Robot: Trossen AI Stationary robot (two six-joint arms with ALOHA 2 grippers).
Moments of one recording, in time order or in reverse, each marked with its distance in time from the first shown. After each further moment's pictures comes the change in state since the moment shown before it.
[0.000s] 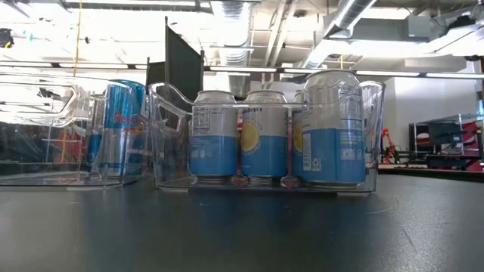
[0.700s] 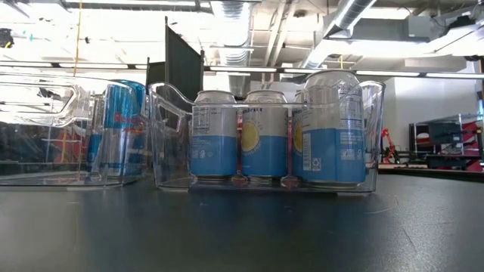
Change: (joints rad) left arm -0.055 0.000 -0.015 -0.010 0.779 -0.385; right arm -0.058 0.032 0.116 -0.063 -0.005 -0.069
